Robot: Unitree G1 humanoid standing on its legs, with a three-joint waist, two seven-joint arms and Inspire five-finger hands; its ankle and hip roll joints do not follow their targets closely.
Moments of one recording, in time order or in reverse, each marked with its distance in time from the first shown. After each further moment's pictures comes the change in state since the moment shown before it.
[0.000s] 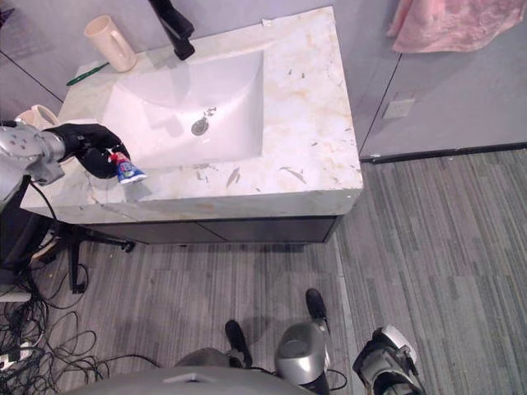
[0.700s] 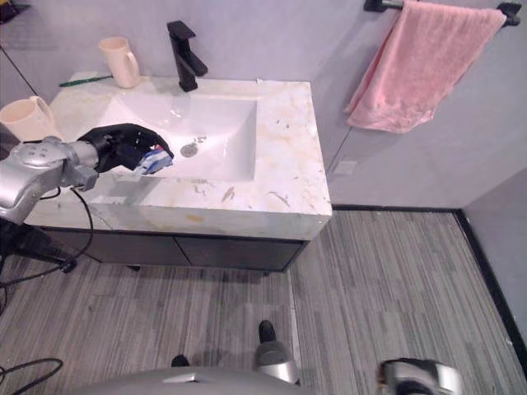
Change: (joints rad) left arm 0.098 -0.093 0.113 -0.181 -0.430 0.088 0.186; right arm 0.082 -0.117 -0.540 -0.006 0.437 -0.034 -0.277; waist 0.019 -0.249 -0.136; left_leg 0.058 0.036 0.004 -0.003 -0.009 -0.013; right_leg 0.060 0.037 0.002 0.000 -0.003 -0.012
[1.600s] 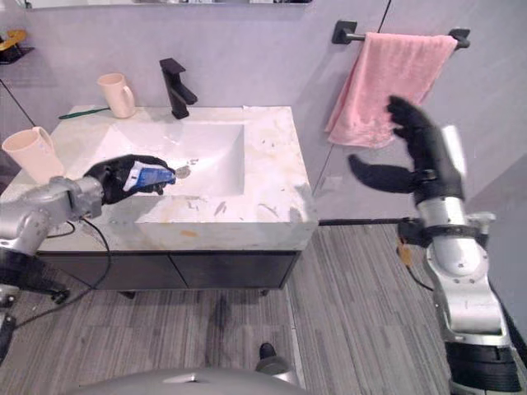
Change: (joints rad) left arm 0.309 -0.178 0.280 -0.039 -0.163 0.088 0.059; right arm -0.010 -0.165 -0.013 -1.301 0.055 -0.253 0.564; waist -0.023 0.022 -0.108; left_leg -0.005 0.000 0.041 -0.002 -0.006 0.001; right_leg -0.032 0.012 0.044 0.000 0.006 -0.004
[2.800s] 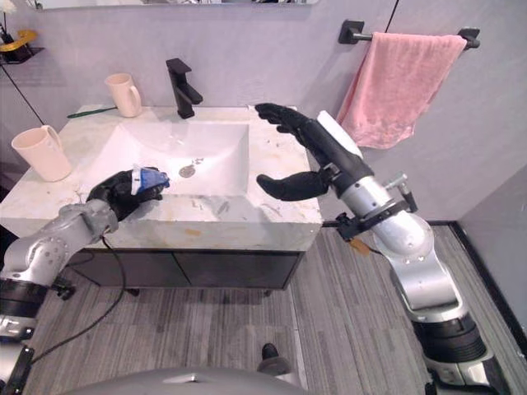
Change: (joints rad) left arm 0.142 -0.125 0.081 -0.090 -0.131 -0.088 0.409; right arm -0.214 -0.013 0.261 -0.177 -0.141 -0.031 0.235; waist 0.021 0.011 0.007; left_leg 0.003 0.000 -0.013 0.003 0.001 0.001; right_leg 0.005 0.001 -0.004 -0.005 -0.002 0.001
